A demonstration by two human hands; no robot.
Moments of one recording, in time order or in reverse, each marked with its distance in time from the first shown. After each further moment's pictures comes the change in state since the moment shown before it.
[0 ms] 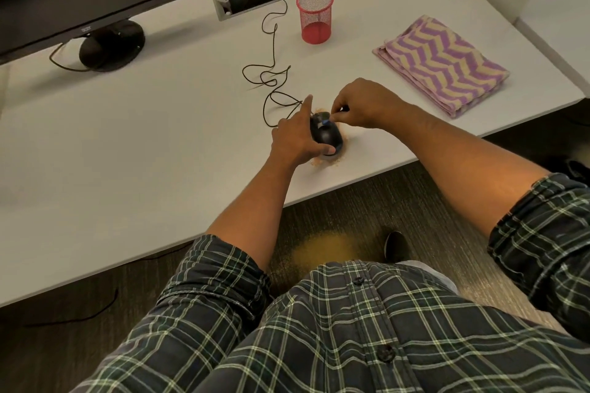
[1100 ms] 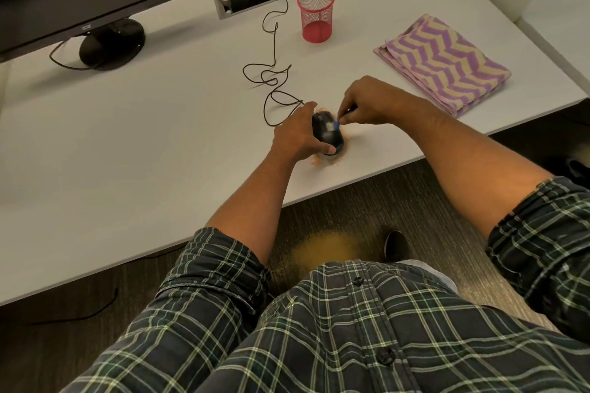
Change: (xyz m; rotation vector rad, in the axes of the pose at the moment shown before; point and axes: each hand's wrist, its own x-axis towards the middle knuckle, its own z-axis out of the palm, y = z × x) left_hand 0.011 -0.004 0.000 -0.027 -0.024 0.027; right_hand -0.001 0.008 -0.010 0.011 -0.137 0.014
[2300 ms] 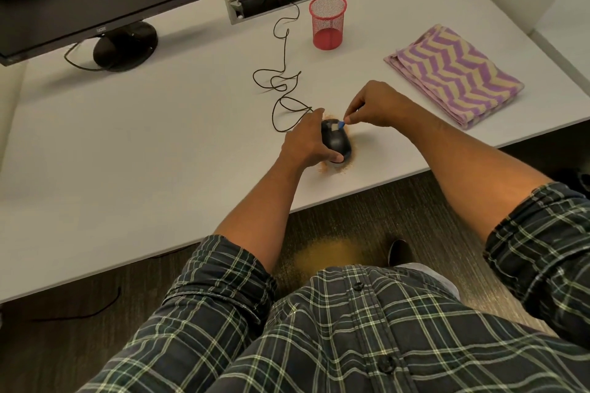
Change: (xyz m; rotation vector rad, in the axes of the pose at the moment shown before) left_hand 0.004 0.001 0.000 -0.054 -0.023 -0.028; right_hand 0.021 0.009 0.007 0.318 0.085 0.179
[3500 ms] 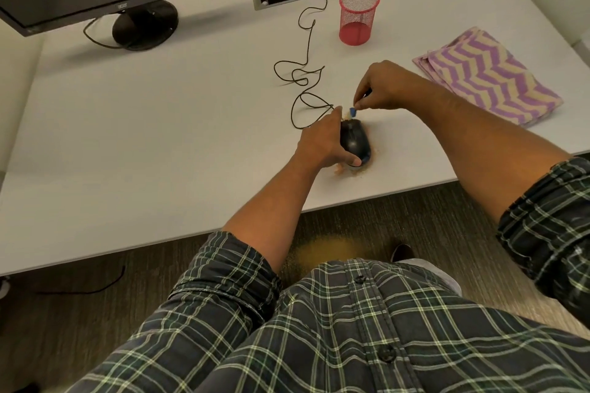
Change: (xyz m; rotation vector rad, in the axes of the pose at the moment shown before) left_hand -0.001 0.001 -0.007 0.020 -0.066 -0.005; right_hand 0.042 -0.032 -0.016 -0.319 -0.084 -0.164
